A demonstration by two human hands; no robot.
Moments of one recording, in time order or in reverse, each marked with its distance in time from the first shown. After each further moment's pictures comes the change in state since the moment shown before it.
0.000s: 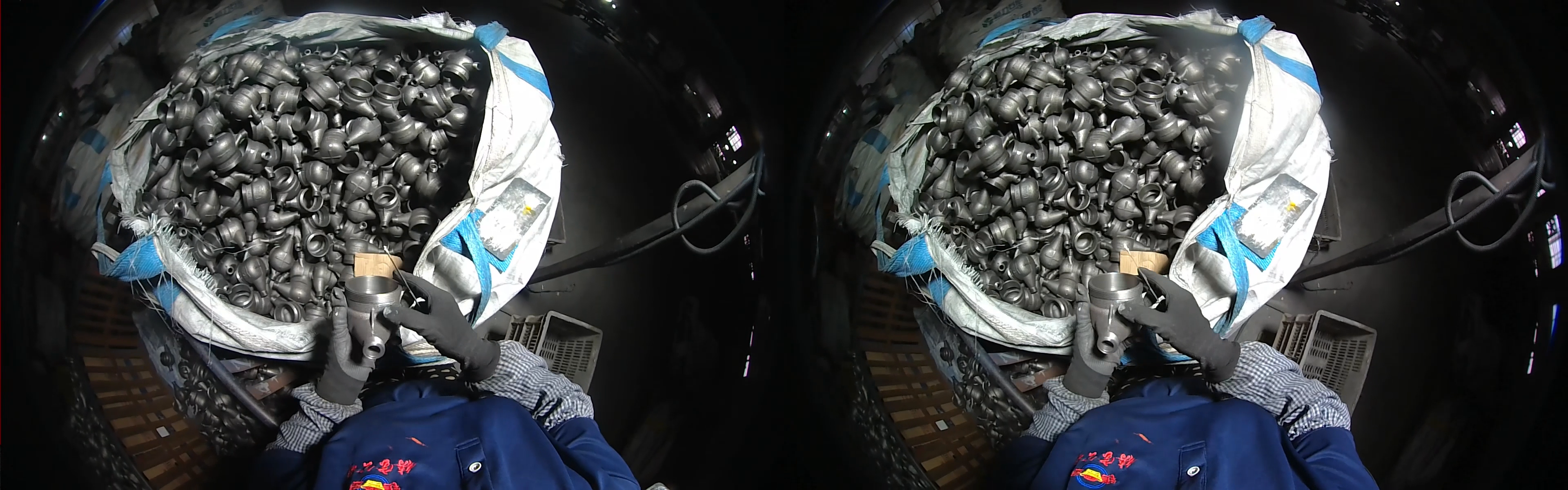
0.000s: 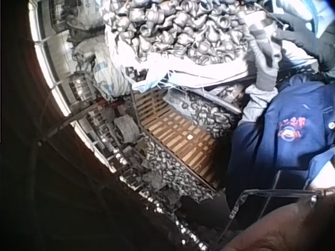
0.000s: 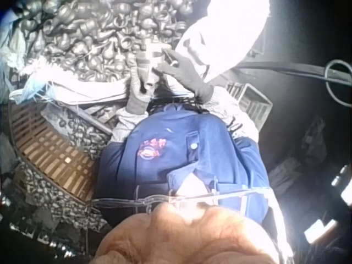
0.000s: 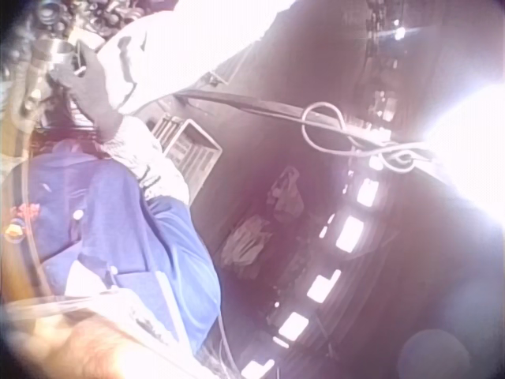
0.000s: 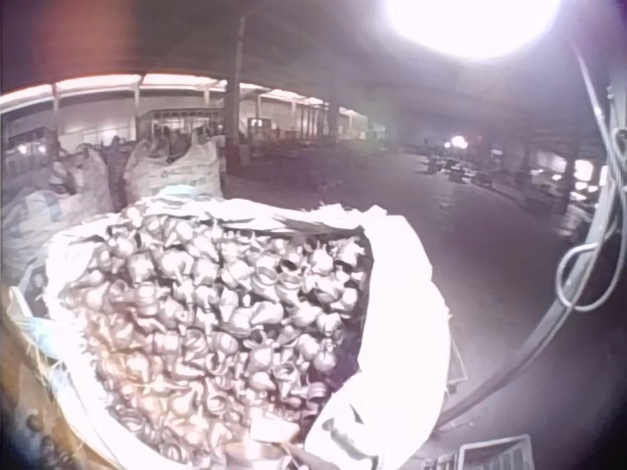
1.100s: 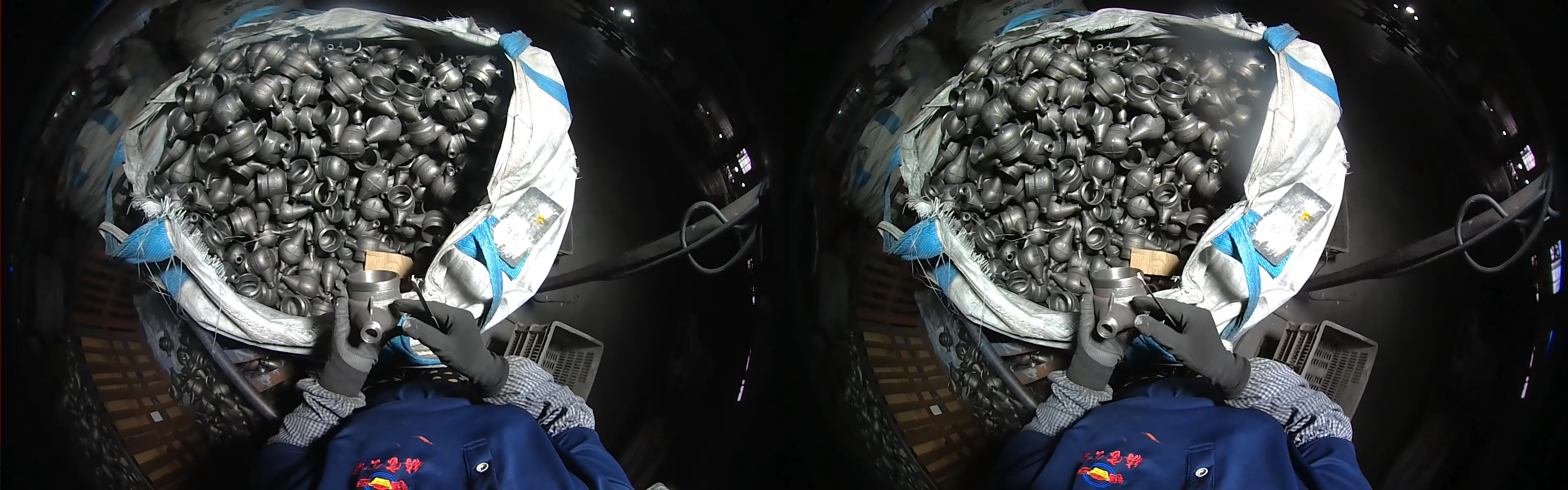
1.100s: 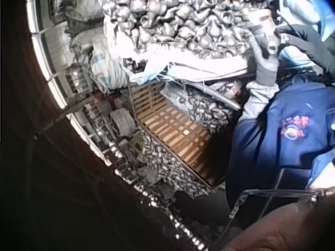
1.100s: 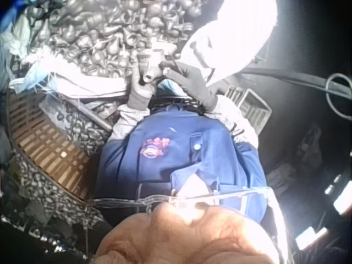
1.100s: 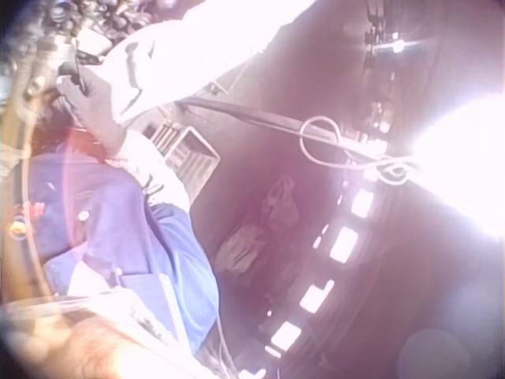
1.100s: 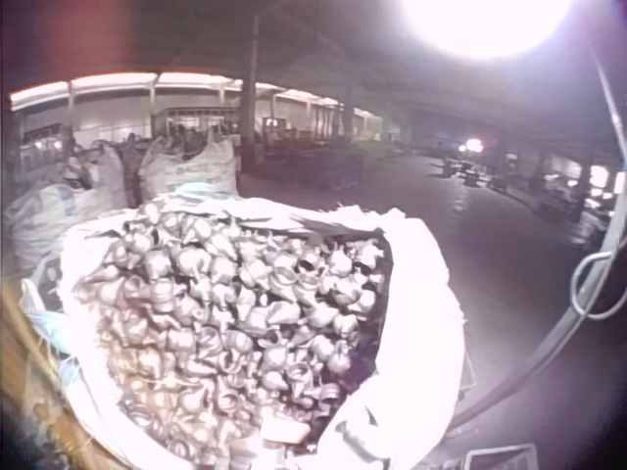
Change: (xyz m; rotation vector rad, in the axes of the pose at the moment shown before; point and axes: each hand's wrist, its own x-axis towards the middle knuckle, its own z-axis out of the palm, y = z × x) left_hand 0.004 0.003 -0.005 0.071 0.307 0.165; right_hand -0.022 -0.015 0.013 0.094 -0.039 -0.030
